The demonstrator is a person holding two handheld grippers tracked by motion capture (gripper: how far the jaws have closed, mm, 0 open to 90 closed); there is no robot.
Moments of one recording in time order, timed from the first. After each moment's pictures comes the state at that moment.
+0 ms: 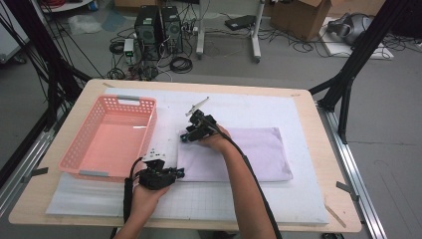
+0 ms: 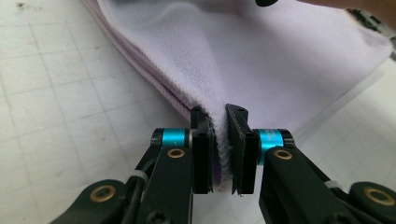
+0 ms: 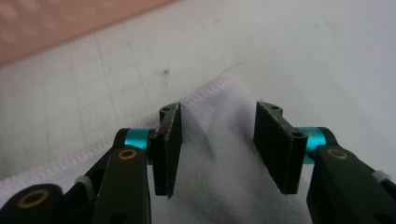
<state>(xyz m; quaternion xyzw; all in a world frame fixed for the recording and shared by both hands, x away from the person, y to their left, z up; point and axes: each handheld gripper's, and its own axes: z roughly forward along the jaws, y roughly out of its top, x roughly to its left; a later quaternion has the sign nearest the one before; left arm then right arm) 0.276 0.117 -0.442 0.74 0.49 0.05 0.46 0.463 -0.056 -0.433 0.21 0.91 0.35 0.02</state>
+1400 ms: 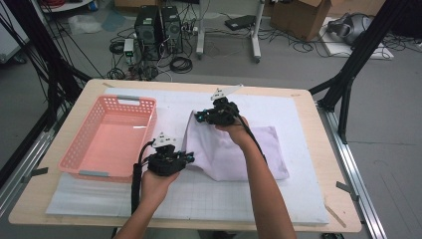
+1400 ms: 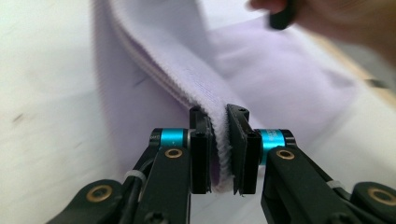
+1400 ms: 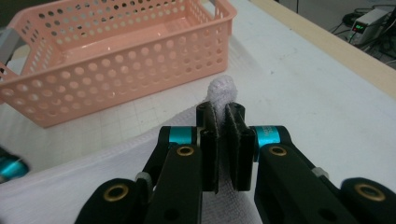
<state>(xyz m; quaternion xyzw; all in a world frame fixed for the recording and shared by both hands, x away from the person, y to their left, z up) 0.292 0.091 -0.400 0.74 0.47 0.12 0.46 0.454 -0.119 -0.369 0.20 0.85 0.49 0.05</state>
